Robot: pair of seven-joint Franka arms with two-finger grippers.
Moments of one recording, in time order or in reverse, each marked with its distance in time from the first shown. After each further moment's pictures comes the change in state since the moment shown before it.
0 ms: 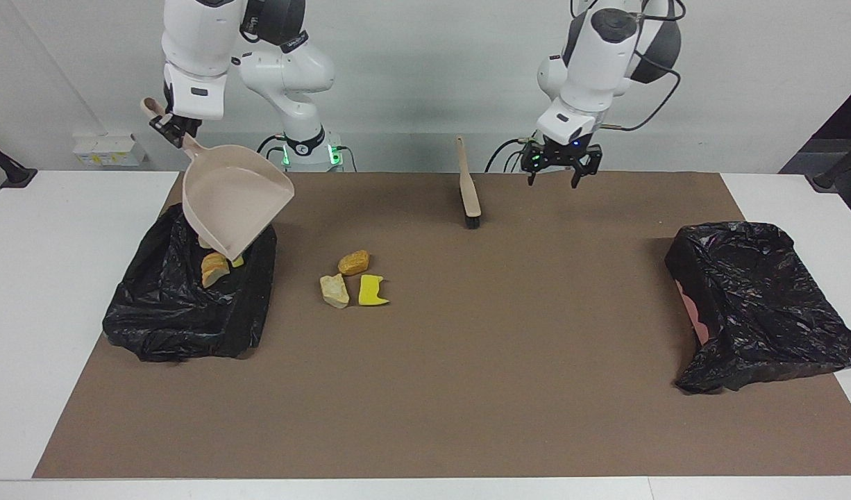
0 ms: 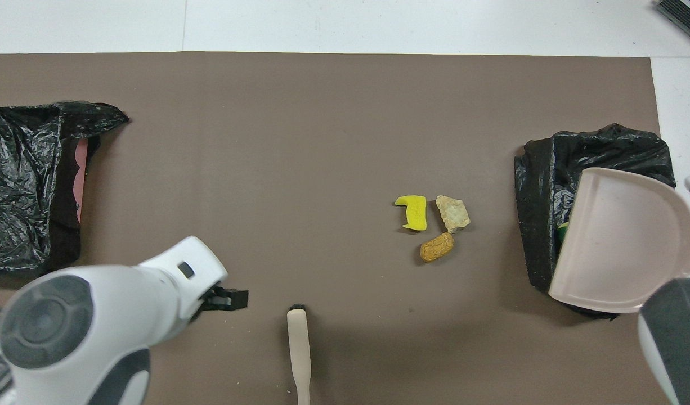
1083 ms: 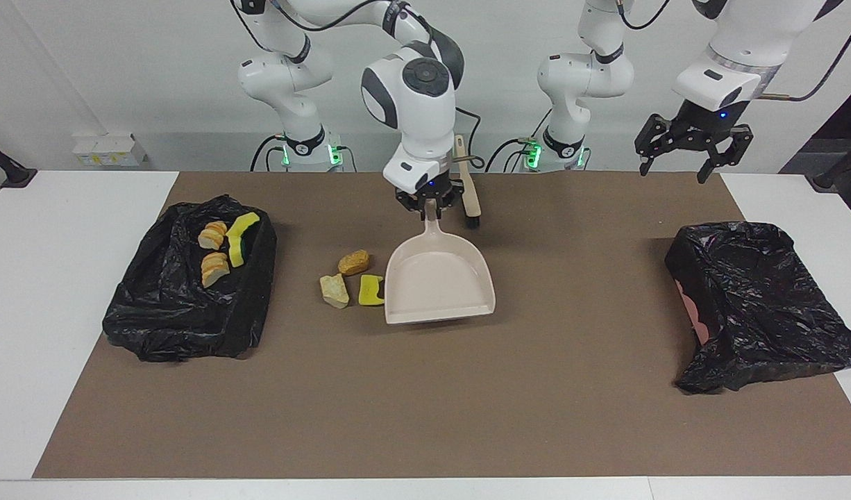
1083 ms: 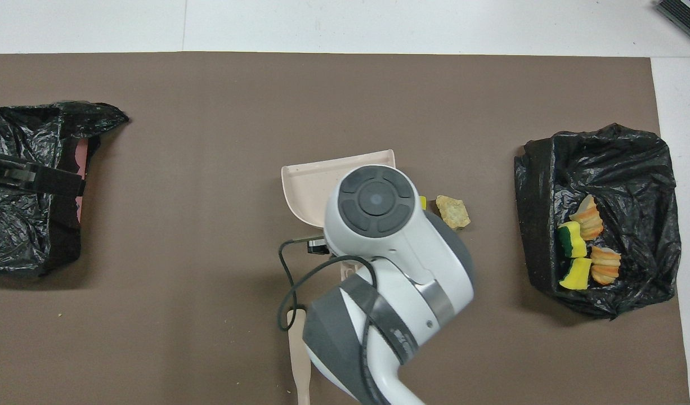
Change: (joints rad) left arm 0.014 0.249 0.194 0.584 0.057 -0.334 0.315; right arm 0.484 0.514 0.049 0.195 0.416 0.531 1.446
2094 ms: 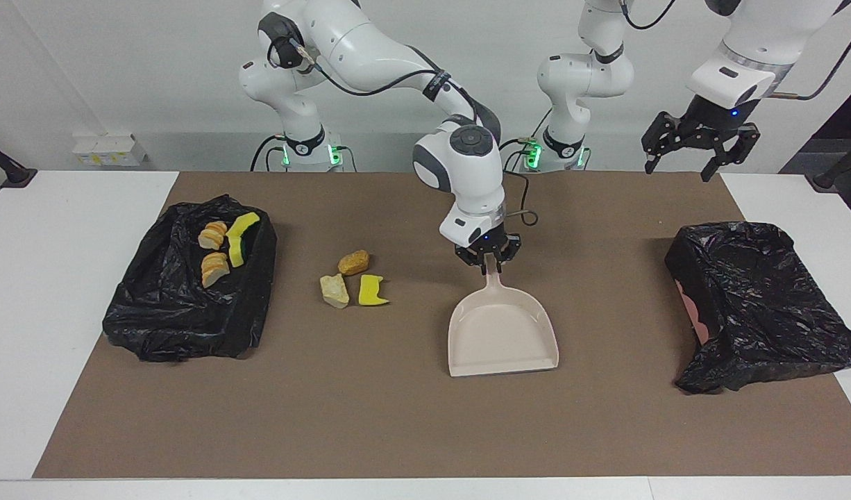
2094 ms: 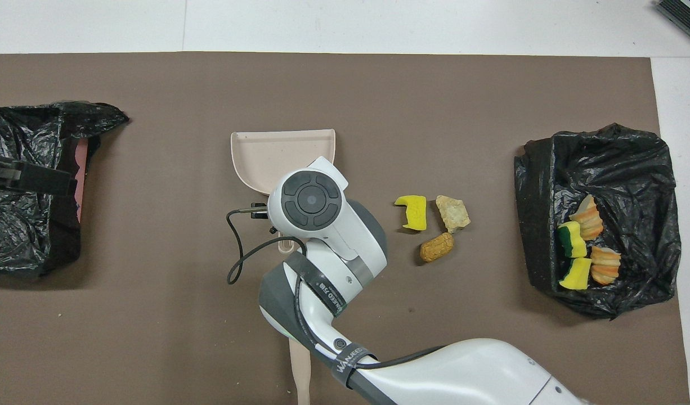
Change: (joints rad) left arm 0.014 -0.006 -0.001 0.004 -0.011 -0.009 -0.011; right arm 0.070 0.254 -0.005 0.111 -0.042 0.357 0.102
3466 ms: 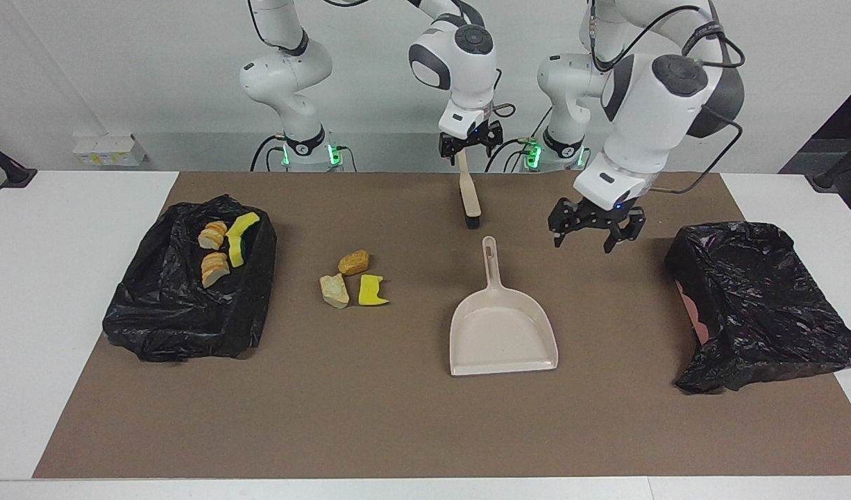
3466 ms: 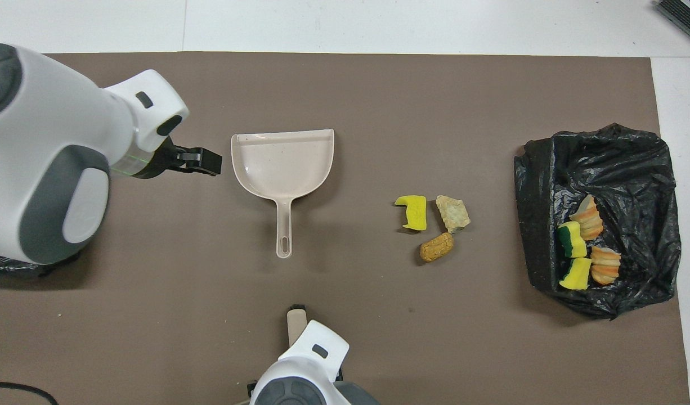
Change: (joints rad) left arm -0.004 0.190 -0.256 -0.190 0.036 0.396 -0.332; right arm 0.114 -0.556 0.164 -0.619 0.227 -0.154 -0.005
